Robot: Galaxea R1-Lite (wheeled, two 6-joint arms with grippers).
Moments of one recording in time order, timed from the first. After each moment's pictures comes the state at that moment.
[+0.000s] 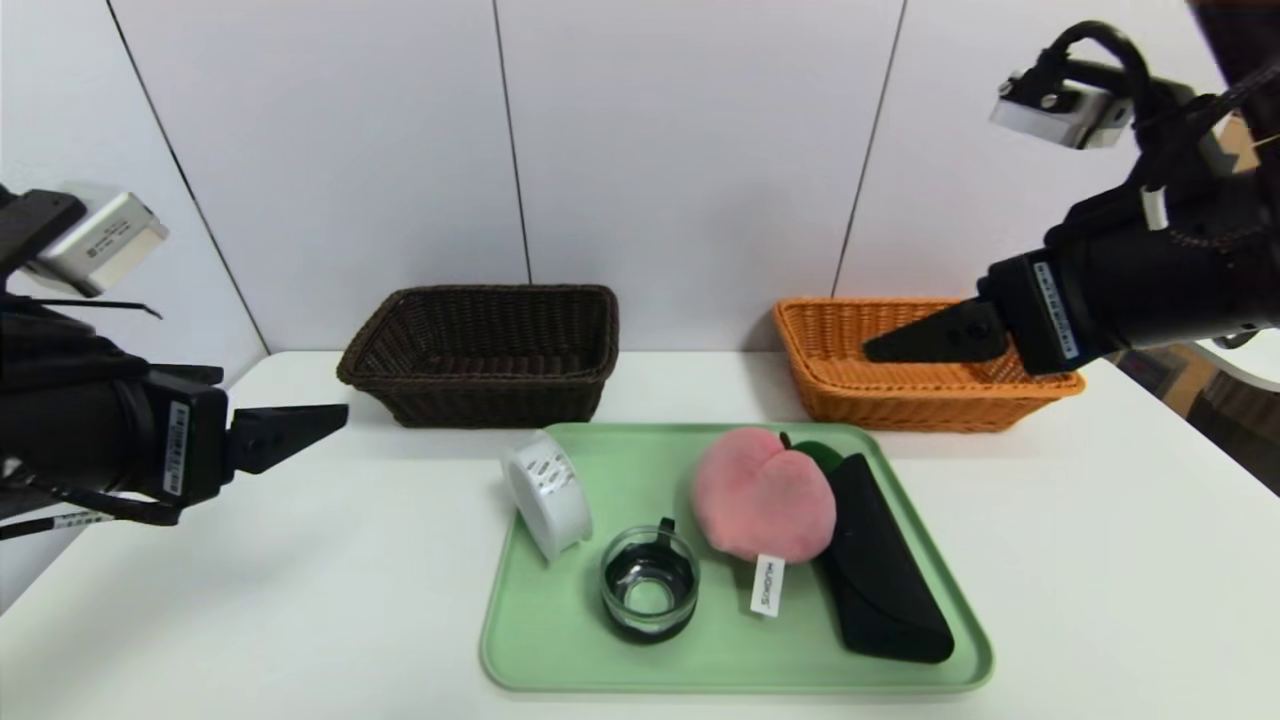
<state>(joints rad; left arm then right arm) -0.32 1.16 -0.93 0.17 0.09 0.02 0.52 1.53 -1.58 0.71 0.01 0.02</state>
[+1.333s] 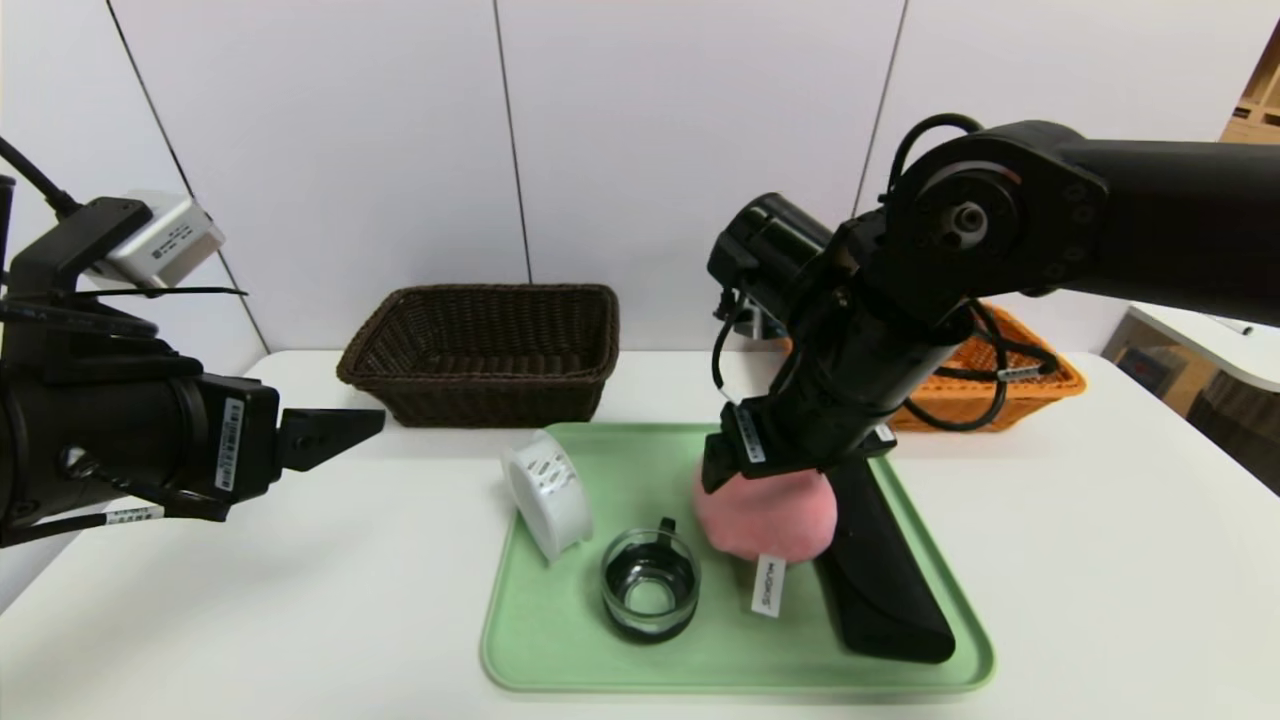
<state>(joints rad) -0.41 1.21 -0.97 0.21 0.14 -0.06 0.69 2.06 -1.96 1.07 -0.12 0.40</state>
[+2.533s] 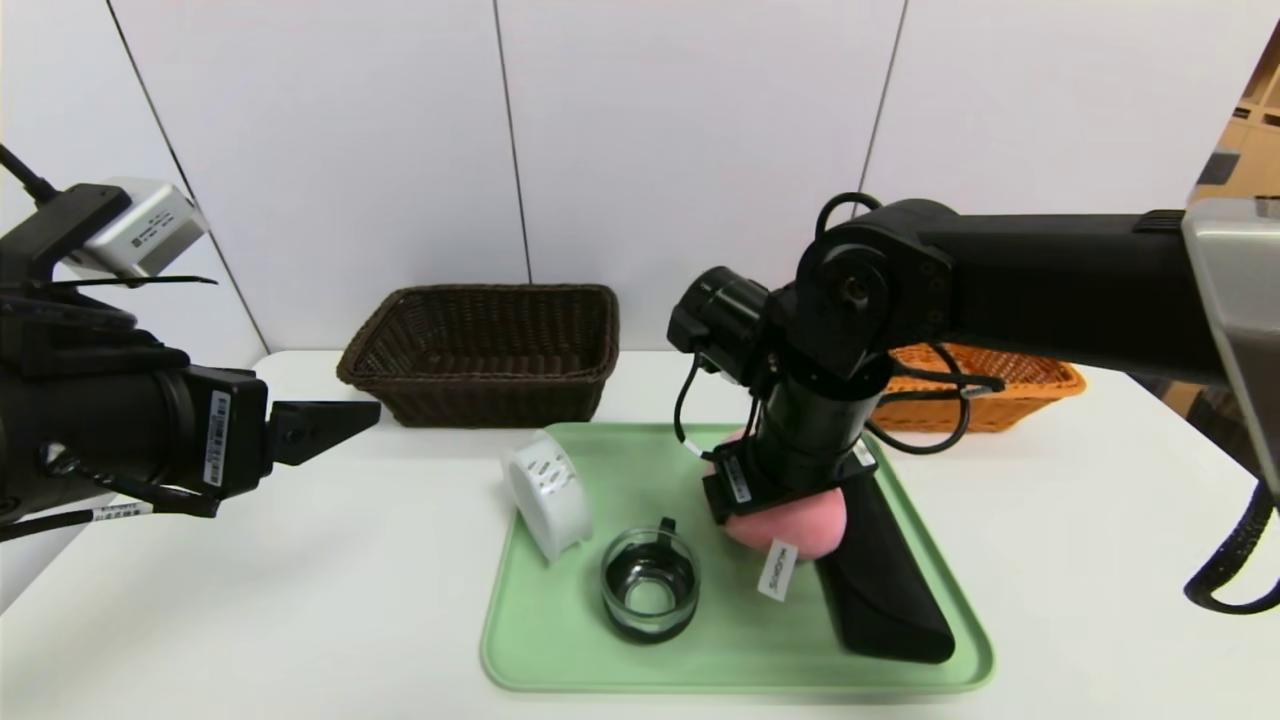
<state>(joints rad) -0.41 1.20 -0.98 0.21 0.14 -0.06 0.72 2.17 -1.96 1.10 -0.26 0.40</state>
